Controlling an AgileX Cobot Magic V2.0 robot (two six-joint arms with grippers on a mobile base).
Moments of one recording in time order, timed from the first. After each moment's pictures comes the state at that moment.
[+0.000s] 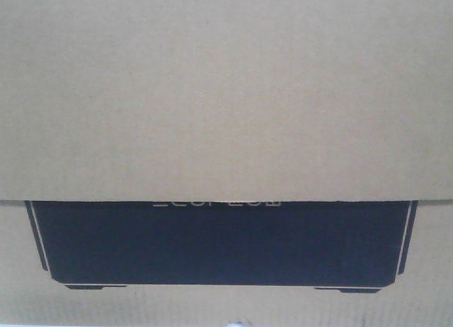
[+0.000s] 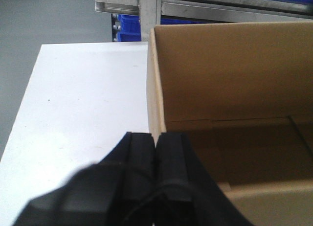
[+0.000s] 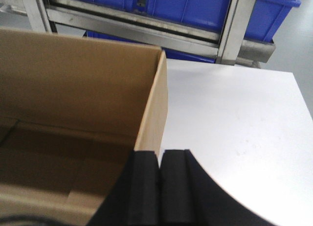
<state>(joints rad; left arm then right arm) -0.24 0.56 -0.96 0.03 0.85 -0.04 0.16 0.51 -1.00 -0.06 0.90 0.06</state>
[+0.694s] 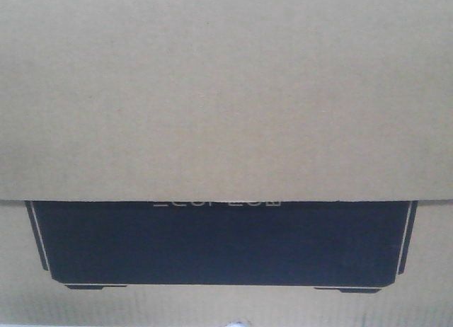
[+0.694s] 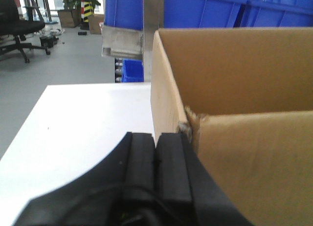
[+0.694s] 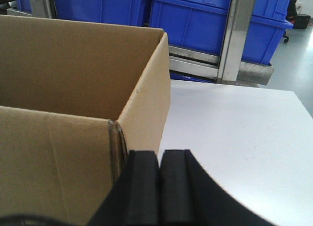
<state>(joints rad) -0.24 0.06 -0.37 0.05 0.47 -0.04 0.16 -0.02 -0.48 -0.06 0.68 0.06</state>
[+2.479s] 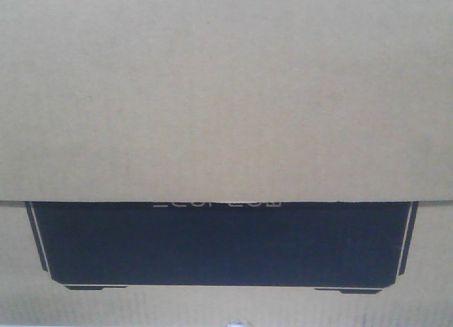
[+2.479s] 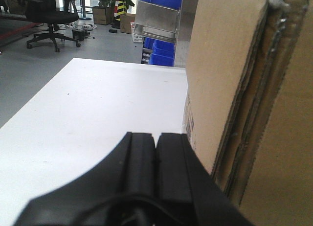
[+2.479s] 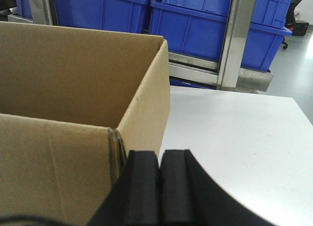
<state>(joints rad) -0.08 -0.01 0.03 -0.03 0.10 -0.04 0.16 -0.02 -0.48 -0.06 0.66 0.06</state>
